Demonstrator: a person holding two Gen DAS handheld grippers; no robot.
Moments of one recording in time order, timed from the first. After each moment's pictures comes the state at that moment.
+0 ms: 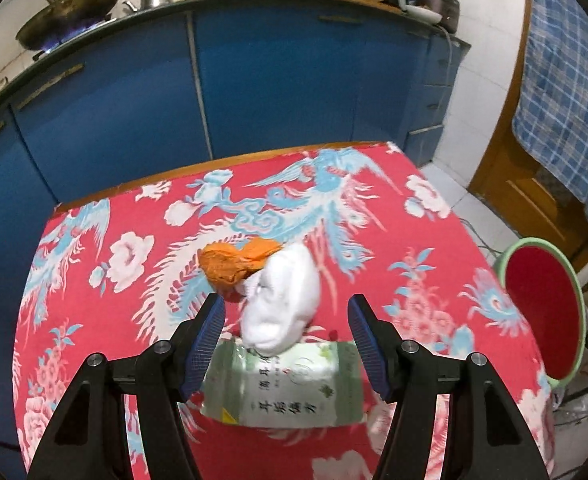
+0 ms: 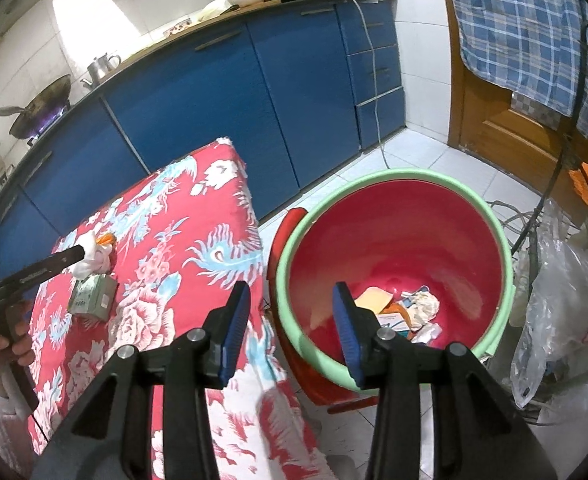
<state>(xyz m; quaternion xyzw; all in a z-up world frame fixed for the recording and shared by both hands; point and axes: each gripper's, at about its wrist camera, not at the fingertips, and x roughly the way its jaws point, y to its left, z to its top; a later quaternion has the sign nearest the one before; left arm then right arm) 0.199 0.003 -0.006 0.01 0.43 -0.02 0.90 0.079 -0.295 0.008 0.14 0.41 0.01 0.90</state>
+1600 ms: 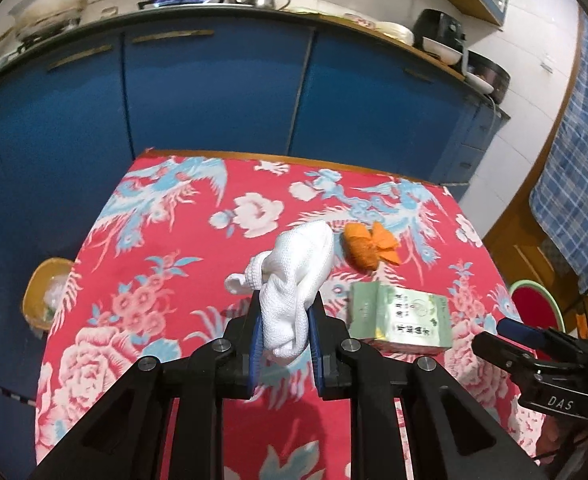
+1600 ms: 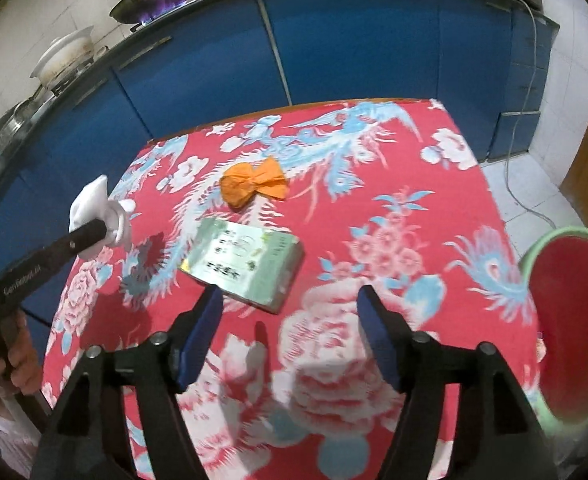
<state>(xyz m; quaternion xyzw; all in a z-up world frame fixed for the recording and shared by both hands) 0.108 0.133 0.005 -0.11 0.39 0.03 0.92 0.134 -0.085 -0.002 0.03 0.46 0.19 0.87</state>
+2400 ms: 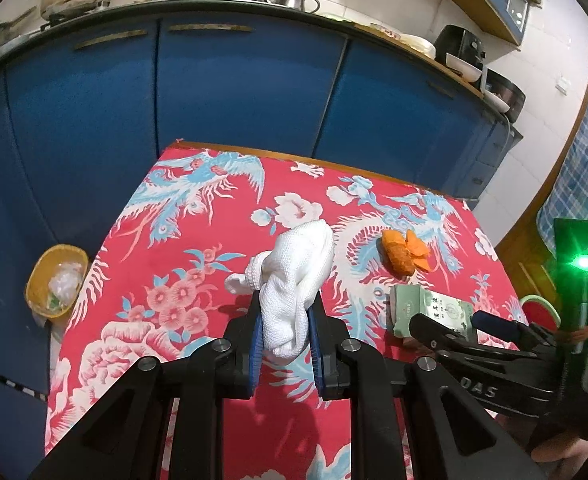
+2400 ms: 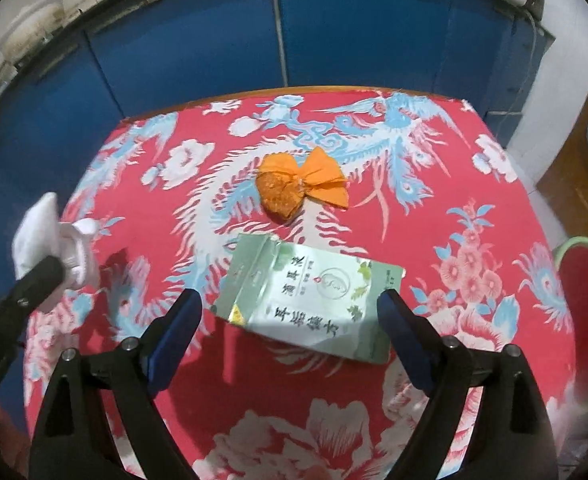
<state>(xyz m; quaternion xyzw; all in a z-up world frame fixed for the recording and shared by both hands) 0.098 0.167 -0.004 -0.14 0.38 0.05 0.92 0.161 0.010 -0.024 -0.02 0.49 0.11 0.87</state>
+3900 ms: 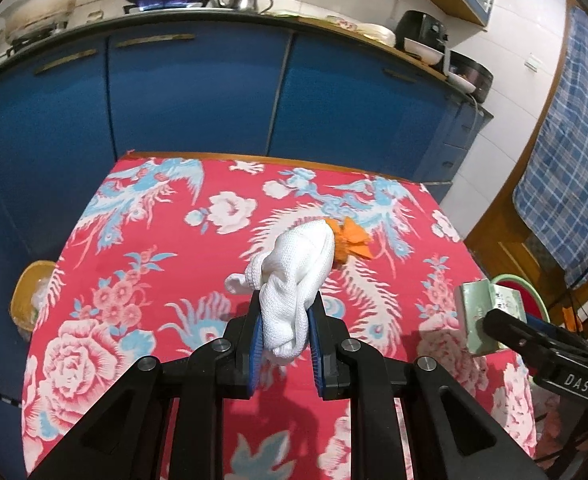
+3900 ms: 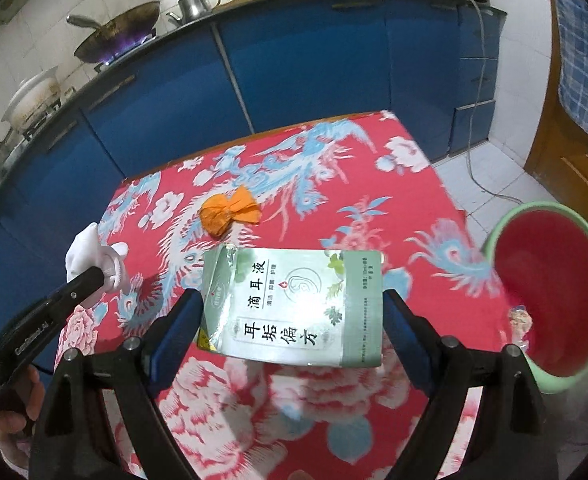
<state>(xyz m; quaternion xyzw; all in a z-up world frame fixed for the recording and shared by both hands) 0.100 0.108 0.011 -0.11 0.38 0.00 0.92 0.114 -0.105 0.020 0.07 0.43 0.11 0.89</state>
